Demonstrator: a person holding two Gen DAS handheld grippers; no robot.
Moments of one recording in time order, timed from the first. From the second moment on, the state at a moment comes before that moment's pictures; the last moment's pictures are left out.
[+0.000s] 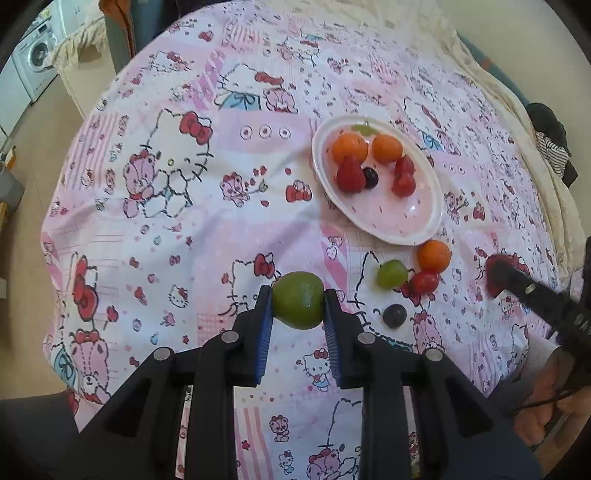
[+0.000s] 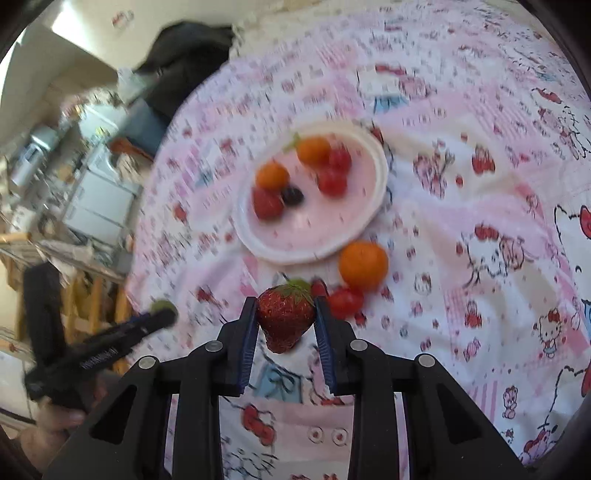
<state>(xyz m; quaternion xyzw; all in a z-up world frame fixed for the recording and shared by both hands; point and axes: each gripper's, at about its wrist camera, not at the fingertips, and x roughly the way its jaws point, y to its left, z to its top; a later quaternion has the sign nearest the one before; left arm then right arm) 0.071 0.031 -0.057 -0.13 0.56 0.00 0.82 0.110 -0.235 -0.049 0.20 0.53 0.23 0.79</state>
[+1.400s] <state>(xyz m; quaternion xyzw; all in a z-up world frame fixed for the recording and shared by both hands) 0.195 -0.064 -0.075 0.00 0.52 -0.08 0.85 0.238 -0.245 -0.092 0.21 0.53 0.19 0.80</state>
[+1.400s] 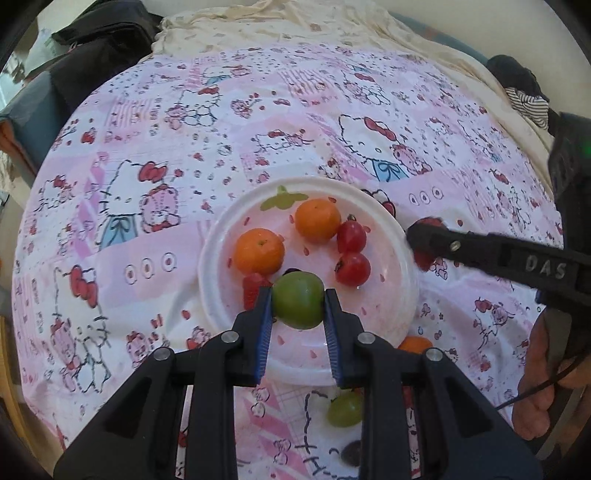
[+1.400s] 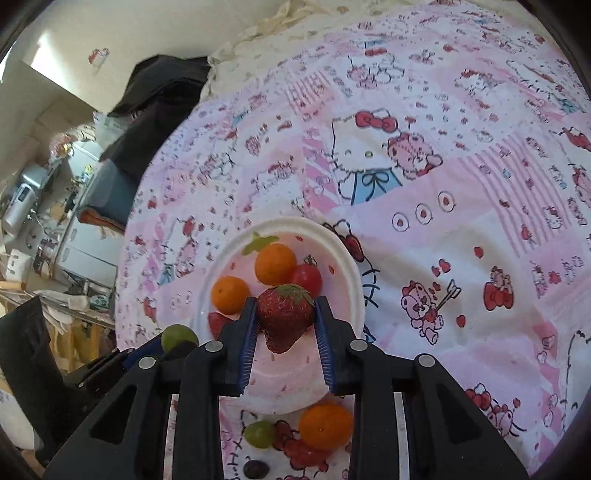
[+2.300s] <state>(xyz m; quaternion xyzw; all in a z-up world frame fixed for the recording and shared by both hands) 0.207 -0.065 -0.106 0.03 0.53 -0.07 0.84 0.239 -0.238 -0.132 0.22 0.59 0.17 0.76</state>
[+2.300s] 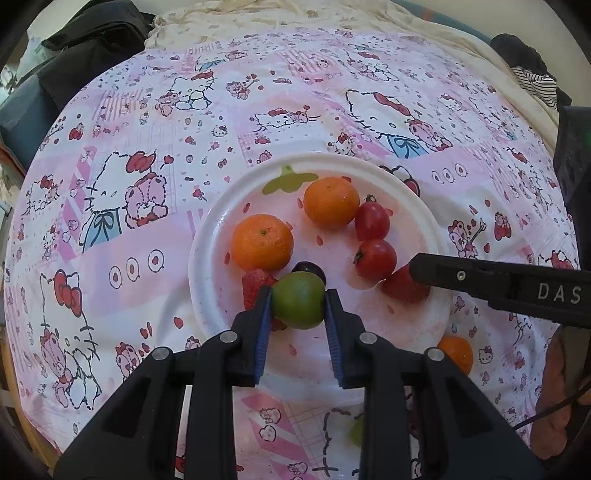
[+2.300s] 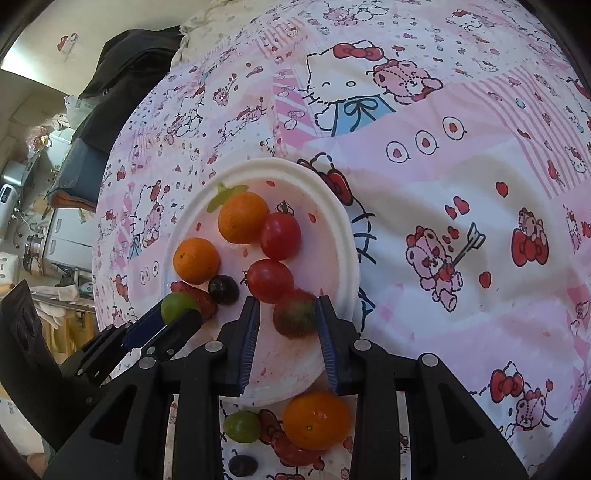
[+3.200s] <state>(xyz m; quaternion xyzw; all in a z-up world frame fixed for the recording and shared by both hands) 0.183 -0.047 -0.060 0.03 0.50 -0.04 0.86 0.218 -0.244 -0.069 0.22 0.54 0.18 0.80</state>
